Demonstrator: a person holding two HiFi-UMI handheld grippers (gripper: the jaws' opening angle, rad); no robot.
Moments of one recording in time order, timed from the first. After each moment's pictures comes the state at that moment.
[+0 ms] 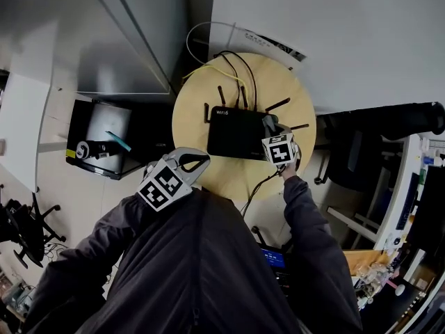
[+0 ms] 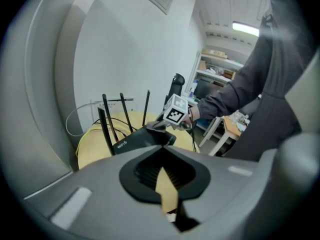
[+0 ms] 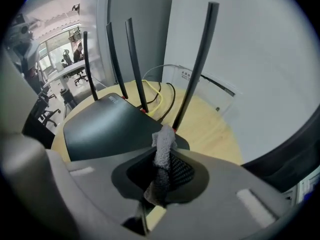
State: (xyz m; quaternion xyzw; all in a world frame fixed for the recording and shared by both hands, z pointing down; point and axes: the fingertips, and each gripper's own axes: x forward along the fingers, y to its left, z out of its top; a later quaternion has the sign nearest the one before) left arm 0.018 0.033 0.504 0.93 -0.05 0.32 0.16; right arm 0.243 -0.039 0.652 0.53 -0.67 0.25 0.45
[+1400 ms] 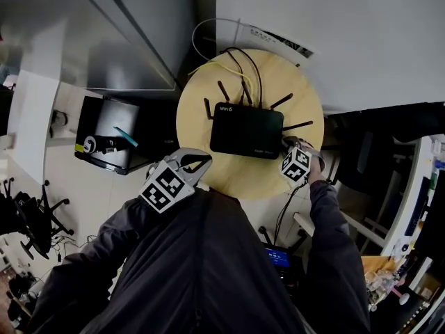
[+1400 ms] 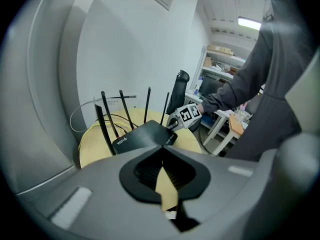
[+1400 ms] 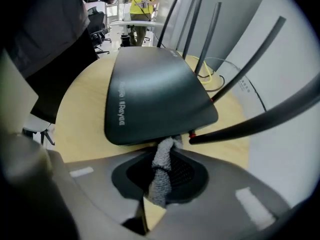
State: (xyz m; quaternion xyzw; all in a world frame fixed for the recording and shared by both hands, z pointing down) left arm 0.022 0.044 0.507 0.92 -0.08 0.34 0.16; right arm 0.266 0.043 0.694 0.25 -0.74 0.07 0.62
